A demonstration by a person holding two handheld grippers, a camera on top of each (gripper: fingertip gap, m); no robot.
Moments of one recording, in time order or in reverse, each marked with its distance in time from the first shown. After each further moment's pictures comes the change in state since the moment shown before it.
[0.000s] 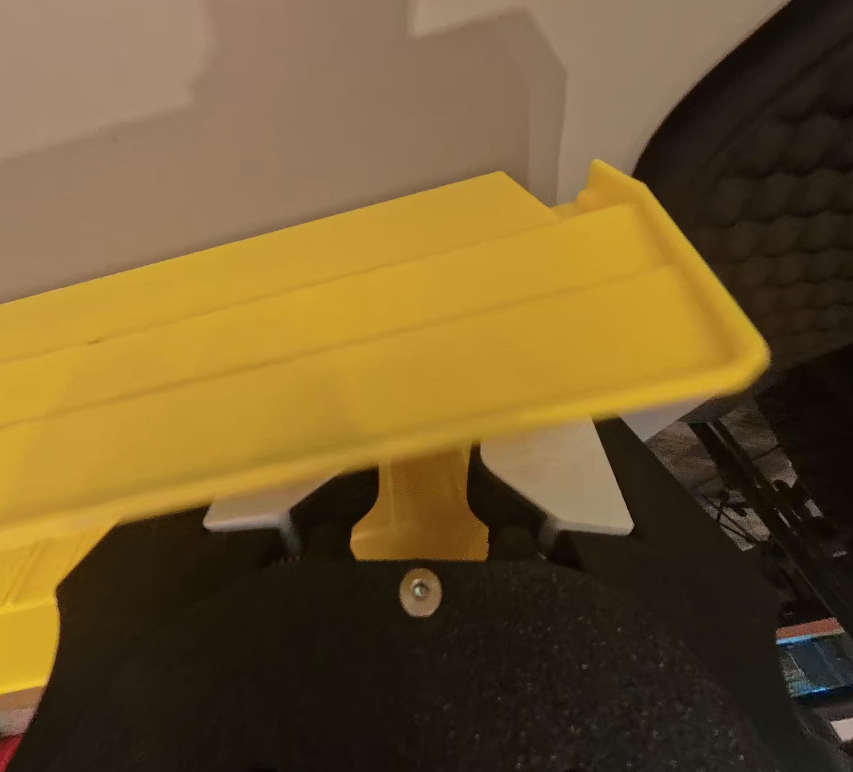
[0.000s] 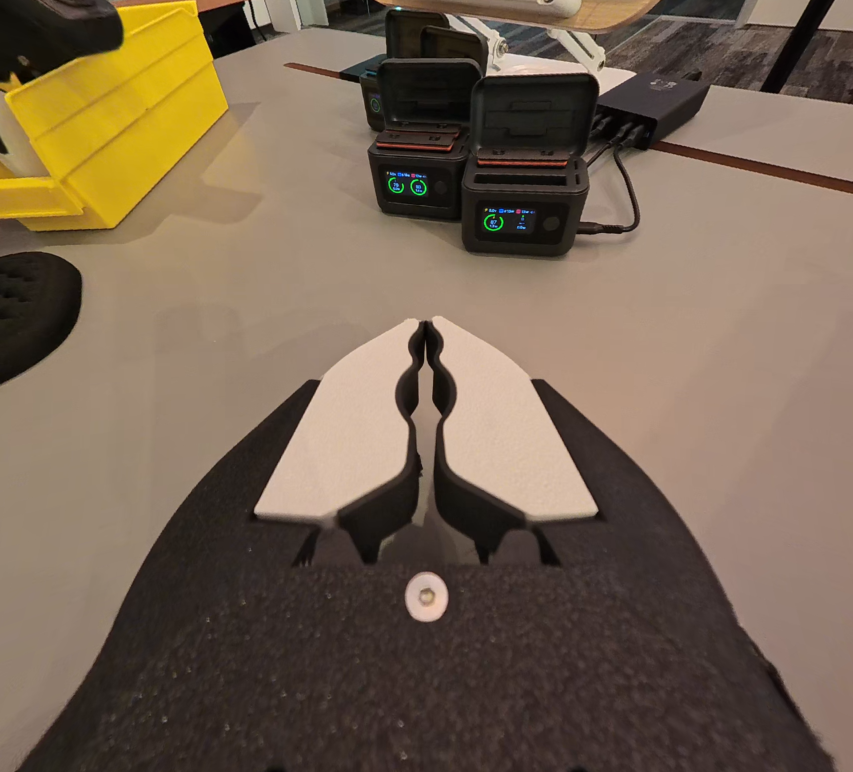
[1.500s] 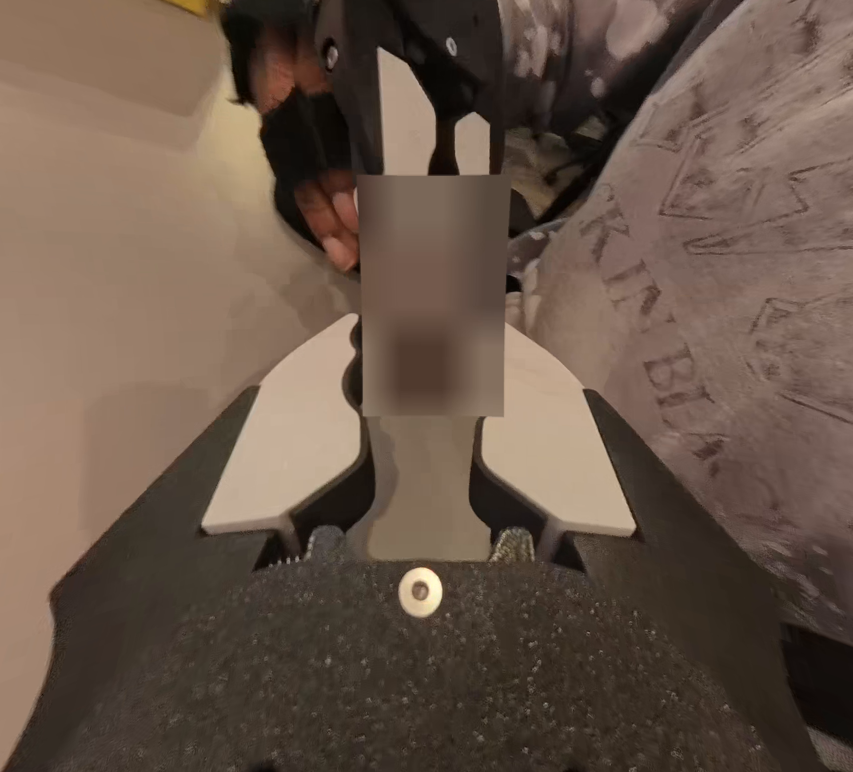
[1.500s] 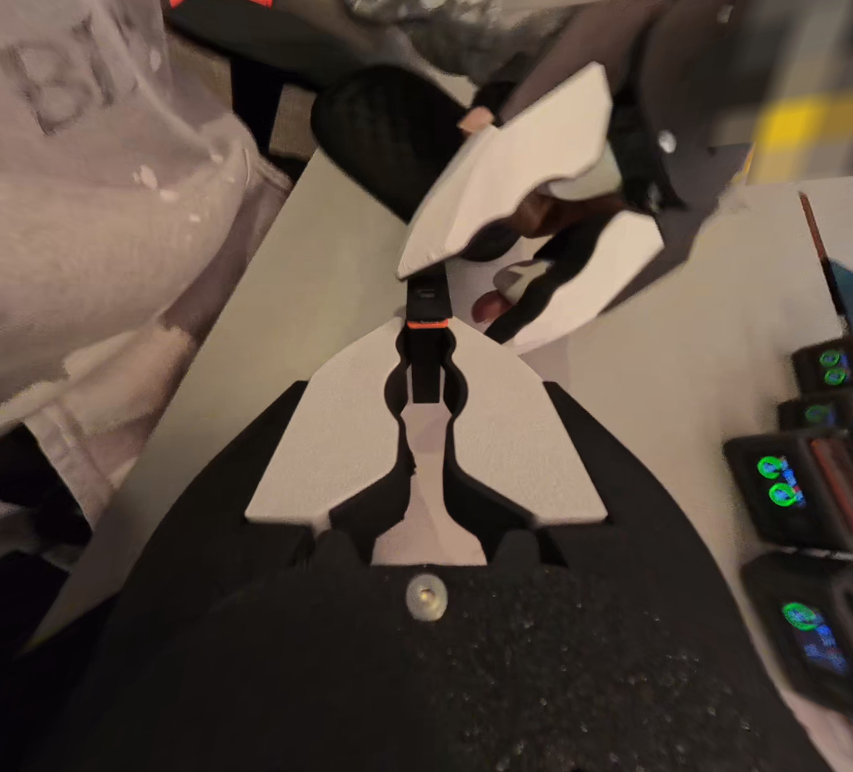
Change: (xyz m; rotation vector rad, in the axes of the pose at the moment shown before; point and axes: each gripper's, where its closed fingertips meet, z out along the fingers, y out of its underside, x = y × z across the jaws) left arm 0.235 -0.196 -0.091 1.045 0.582 0.500; right arm -0.188 0.011 -0.061 -0.087 -0.841 -0.783
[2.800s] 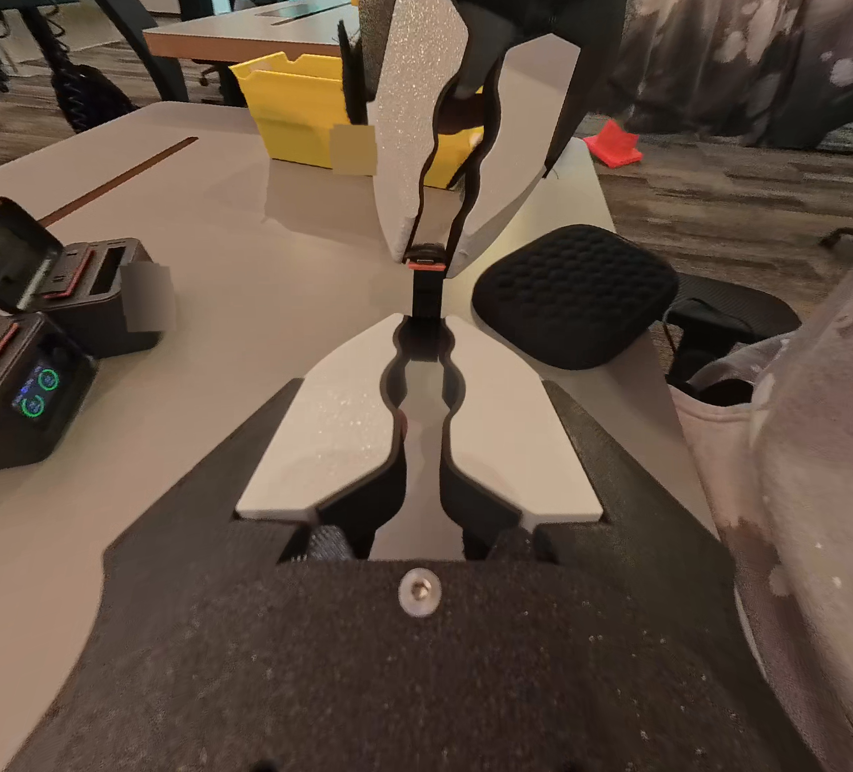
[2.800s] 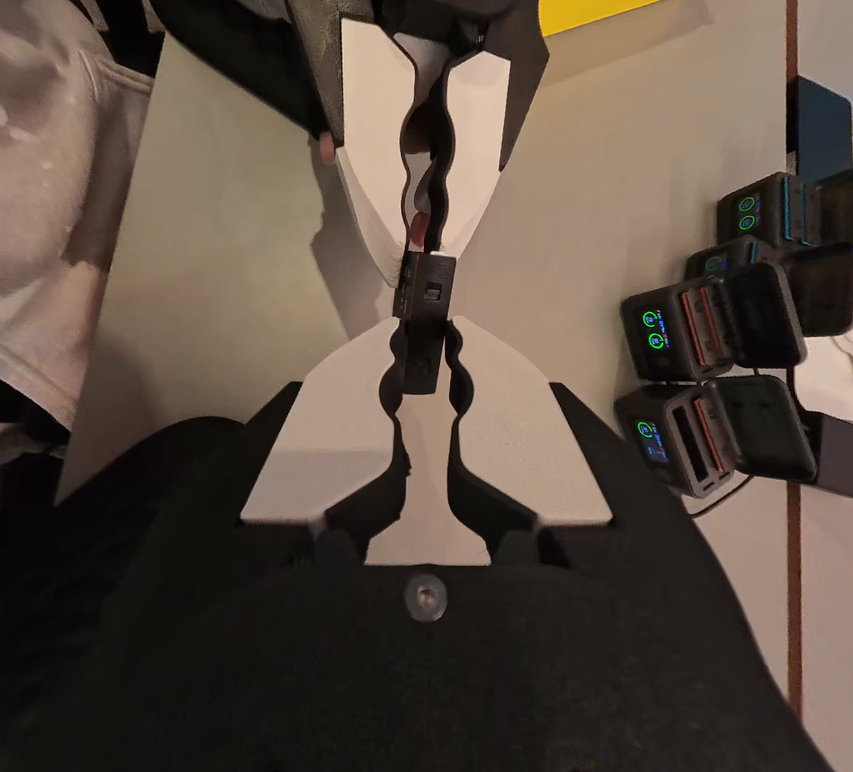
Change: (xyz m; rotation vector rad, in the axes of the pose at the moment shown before) left arm -0.050 -0.028 -0.016 0.321 -0.542 0.217; right arm 0.065 0.015 -0.042 -0.361 0.054 0.075
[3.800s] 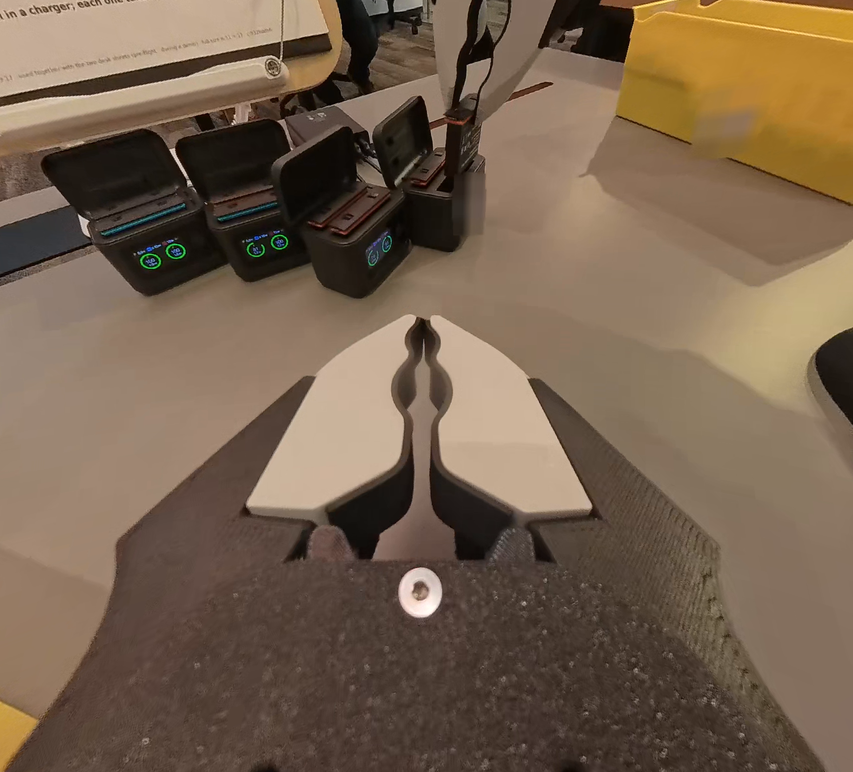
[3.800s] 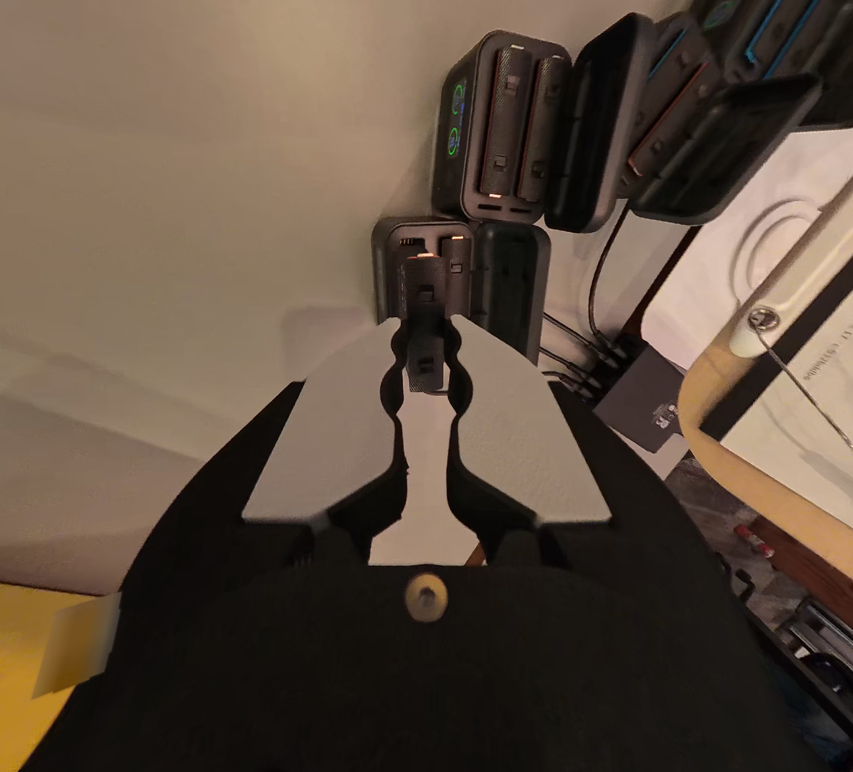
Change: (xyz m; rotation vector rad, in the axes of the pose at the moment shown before) left arm -0.112 0.032 -0.047 -0.061 -0.720 -0.133; right arm 0.196 0.109 0.018 -0.387 -0.161 -0.320
